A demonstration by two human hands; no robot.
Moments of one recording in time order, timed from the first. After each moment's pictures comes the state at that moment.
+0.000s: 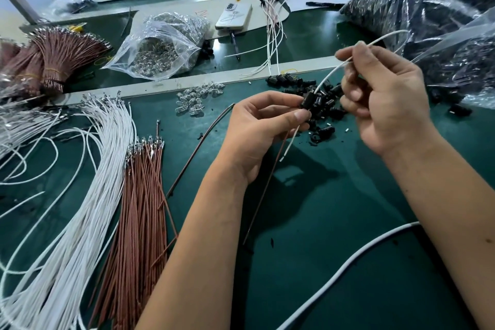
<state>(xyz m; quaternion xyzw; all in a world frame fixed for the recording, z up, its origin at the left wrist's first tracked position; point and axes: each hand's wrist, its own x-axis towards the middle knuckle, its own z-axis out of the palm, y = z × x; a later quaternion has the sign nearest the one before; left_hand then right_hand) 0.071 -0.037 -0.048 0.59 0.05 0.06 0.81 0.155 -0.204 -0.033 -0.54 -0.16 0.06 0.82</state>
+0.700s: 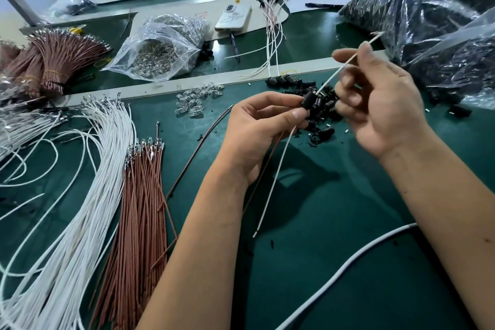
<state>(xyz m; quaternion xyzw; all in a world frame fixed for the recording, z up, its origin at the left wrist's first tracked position) 0.072 -0.039 -0.048 0.56 0.06 0.07 0.82 0.157 -0.202 -0.035 -0.51 -0.13 0.12 0.84</state>
